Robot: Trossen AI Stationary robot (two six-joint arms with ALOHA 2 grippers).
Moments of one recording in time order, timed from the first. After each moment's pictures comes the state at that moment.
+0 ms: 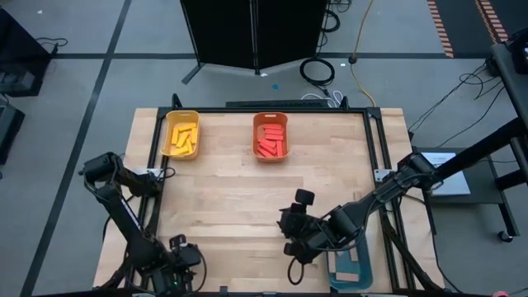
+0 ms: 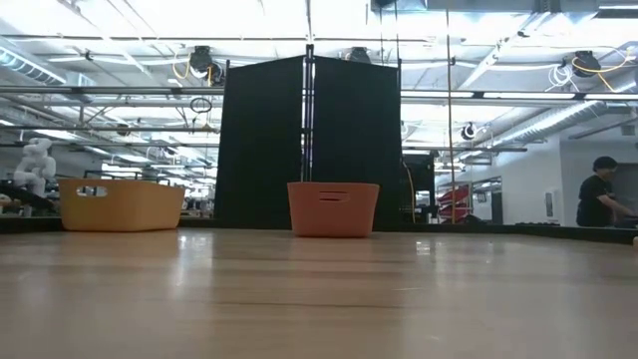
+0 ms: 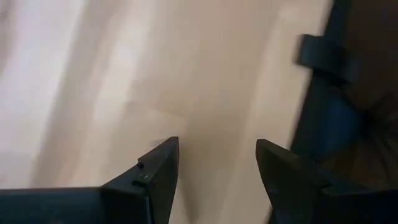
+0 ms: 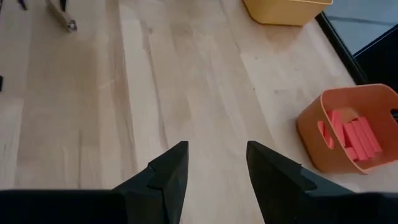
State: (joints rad) left arm -1.06 1.68 1.07 -0.66 -0.23 -1.34; right arm 0.57 1.80 1.59 -0.83 0.70 0.56
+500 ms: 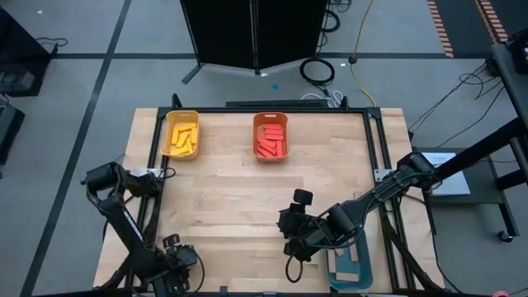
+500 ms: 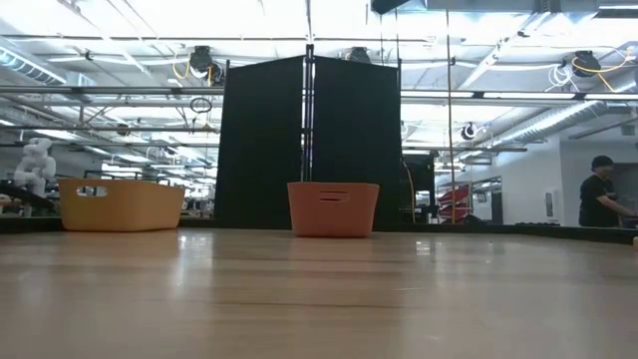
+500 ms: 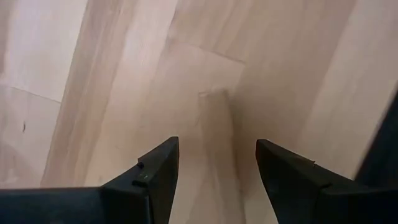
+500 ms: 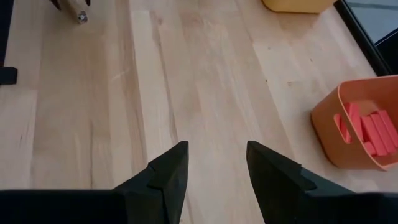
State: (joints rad) left arm -1.10 1.78 1.07 -0.77 -0.16 -1.43; right arm 0.55 1.80 1.59 -0.83 0.62 0.56
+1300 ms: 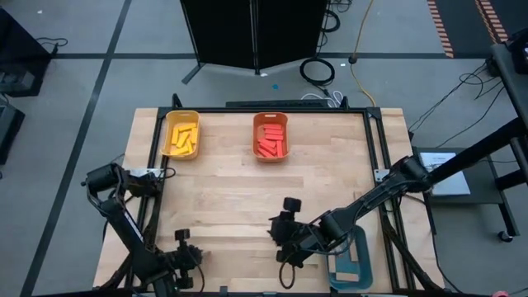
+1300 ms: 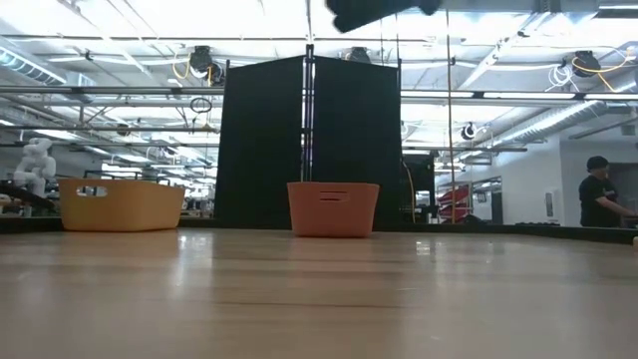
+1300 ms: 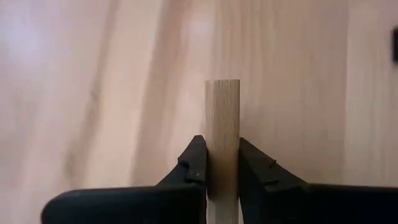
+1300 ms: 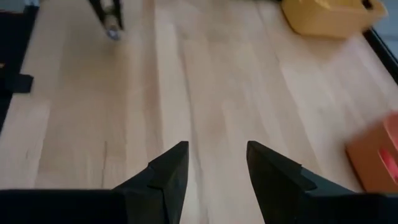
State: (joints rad) left arm -1.10 1.79 1.07 -0.77 -0.50 -1.19; right arm 0.55 1.86 1.52 -0.58 0.63 0.46
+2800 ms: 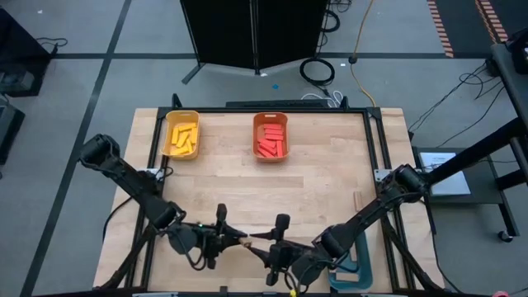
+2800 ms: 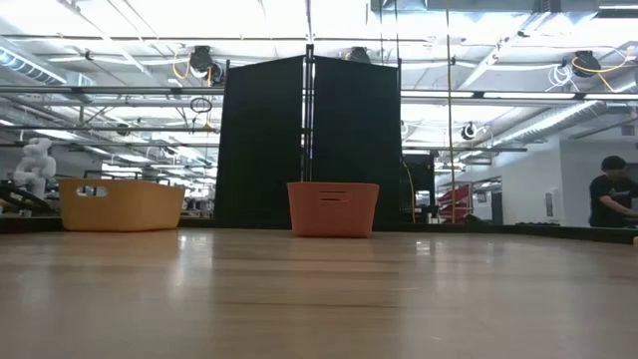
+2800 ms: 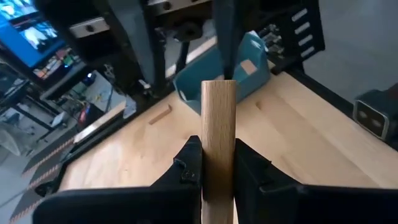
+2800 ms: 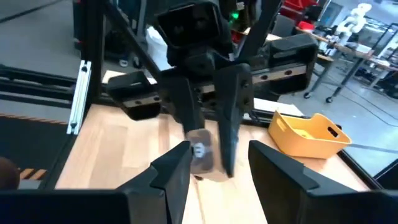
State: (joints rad) left arm -0.72 1.45 0.88 0.21 -0.60 0.35; right arm 0.64 1.95 1.51 0.10 0.87 0.02
